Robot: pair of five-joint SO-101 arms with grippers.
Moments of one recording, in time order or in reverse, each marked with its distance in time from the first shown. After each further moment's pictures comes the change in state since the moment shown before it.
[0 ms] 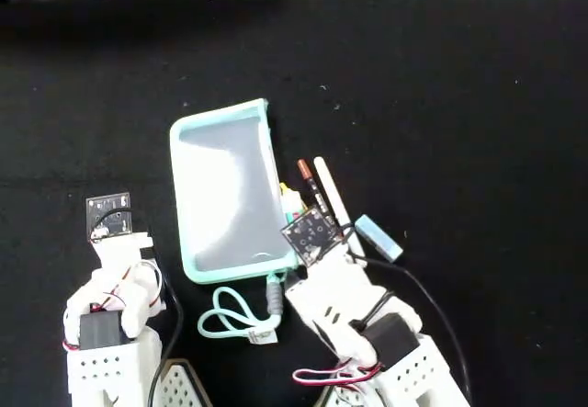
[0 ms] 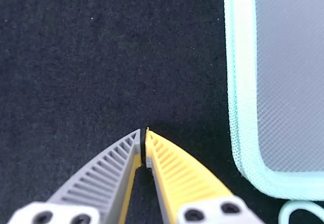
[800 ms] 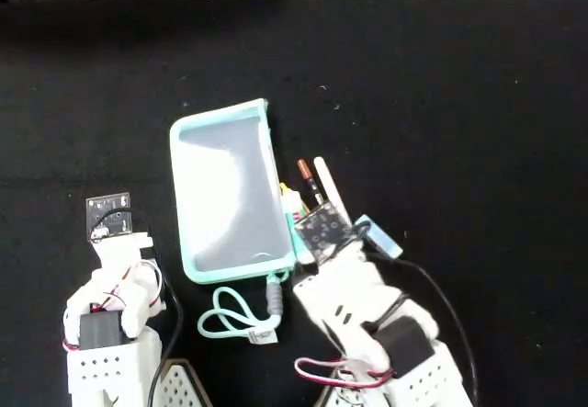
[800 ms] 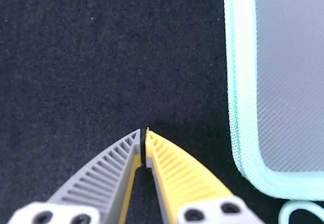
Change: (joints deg) left arm 0.0 0.0 0.0 0.0 0.0; right arm 3.3 0.0 -9.7 6.9 0.2
